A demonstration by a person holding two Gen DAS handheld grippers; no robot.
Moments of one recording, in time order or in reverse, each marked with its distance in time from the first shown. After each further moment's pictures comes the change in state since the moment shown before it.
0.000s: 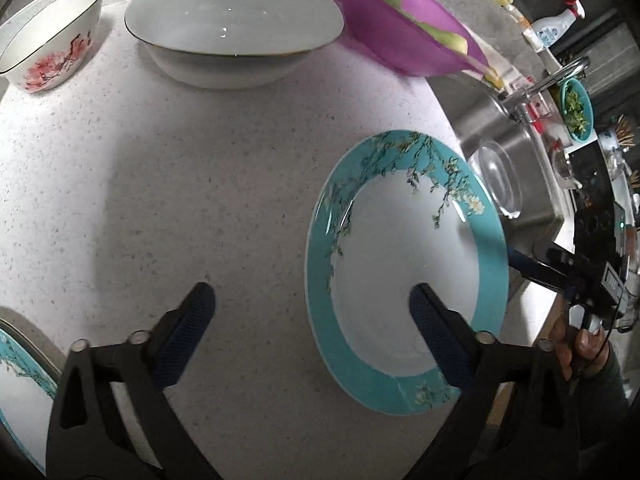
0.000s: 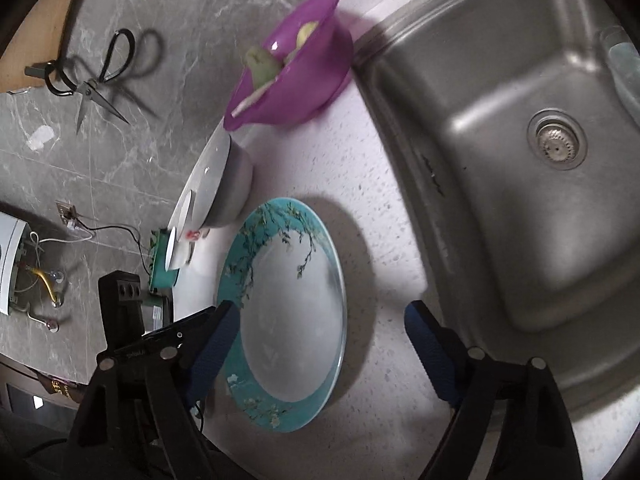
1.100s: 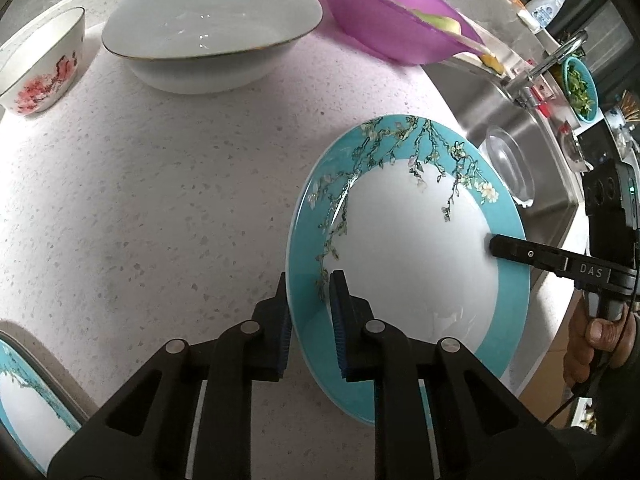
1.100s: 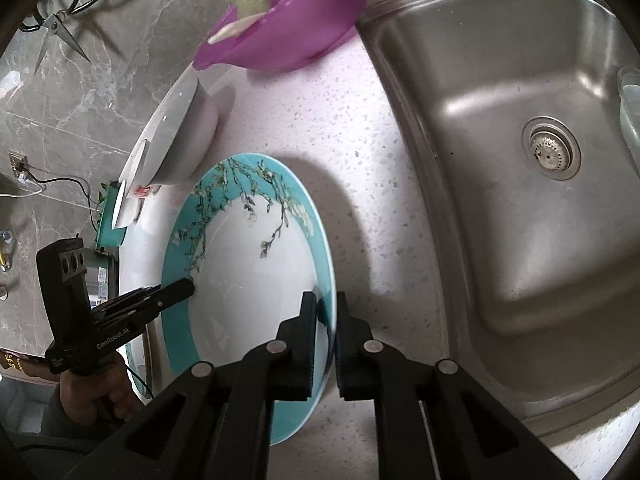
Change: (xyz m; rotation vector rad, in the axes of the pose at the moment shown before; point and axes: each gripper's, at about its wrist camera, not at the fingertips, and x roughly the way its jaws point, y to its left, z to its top) left arm 0.020 -0.023 0.004 0.076 -0.029 0.049; right arm 0.035 0.020 0.004 -0.104 0.127 -0.204
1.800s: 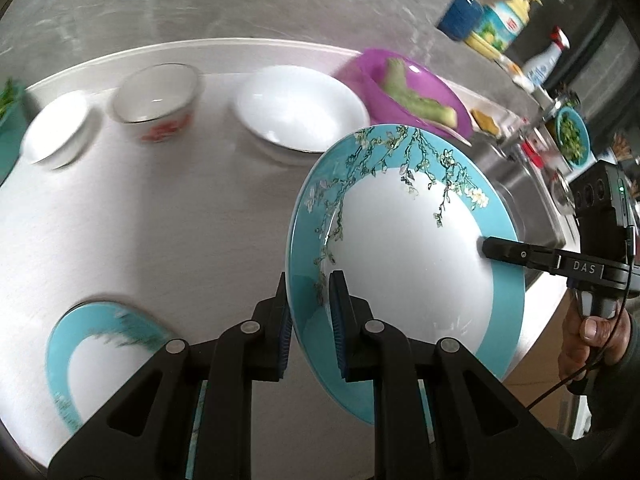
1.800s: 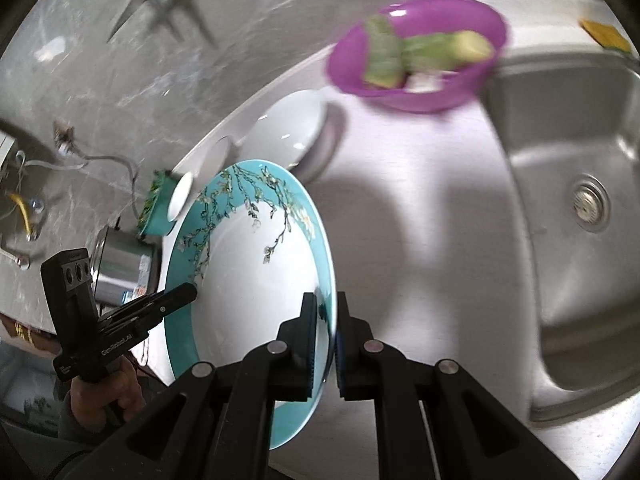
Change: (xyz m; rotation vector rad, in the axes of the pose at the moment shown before) left arm -0.146 0.055 -0.037 -0.083 -0.188 0.033; right arm -0.029 0.110 0.010 -0.145 -0.030 0.080
